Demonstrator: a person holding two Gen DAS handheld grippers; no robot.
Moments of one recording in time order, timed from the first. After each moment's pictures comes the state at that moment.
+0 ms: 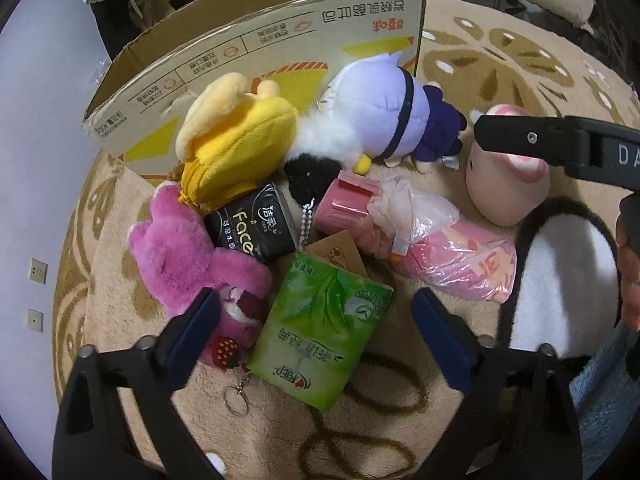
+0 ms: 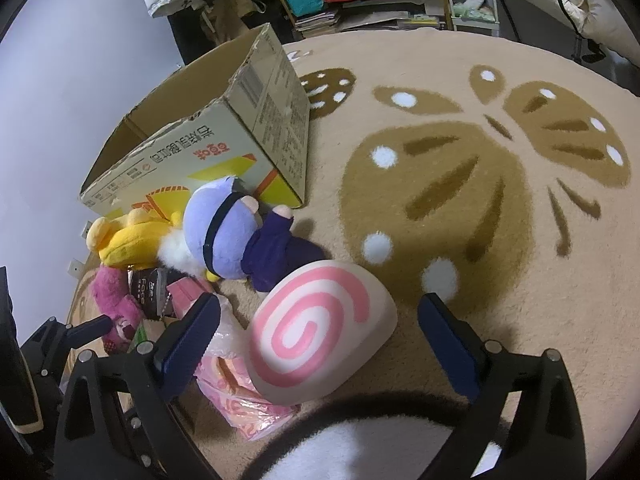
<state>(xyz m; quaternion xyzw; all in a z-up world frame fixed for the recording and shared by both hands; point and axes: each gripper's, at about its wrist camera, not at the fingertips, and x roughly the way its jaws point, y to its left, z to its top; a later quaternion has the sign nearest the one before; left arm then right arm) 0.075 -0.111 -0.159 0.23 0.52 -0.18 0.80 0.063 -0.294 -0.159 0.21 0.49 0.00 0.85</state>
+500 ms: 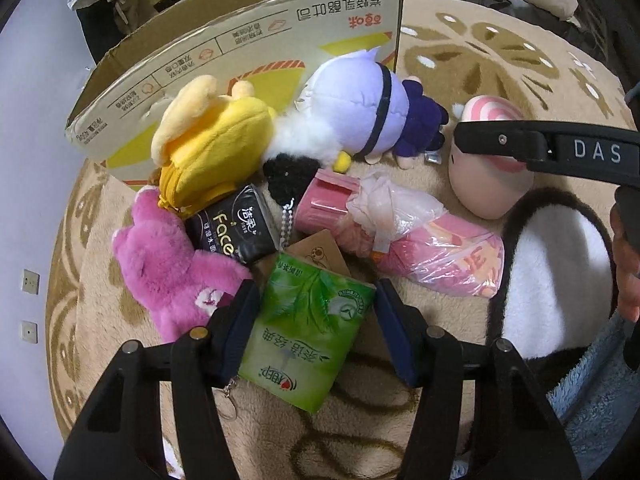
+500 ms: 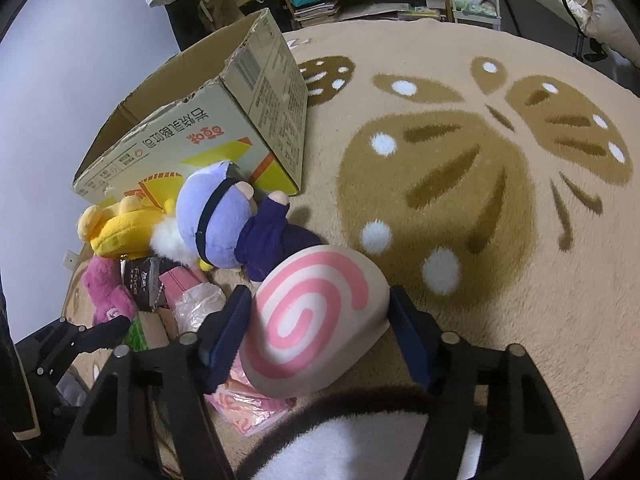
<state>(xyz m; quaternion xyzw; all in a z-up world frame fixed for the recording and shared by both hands) 0.070 -0.115 -0.162 0.23 0.52 -0.20 0.80 0.065 -0.292 -0.165 0.20 0.50 0.00 0.84</state>
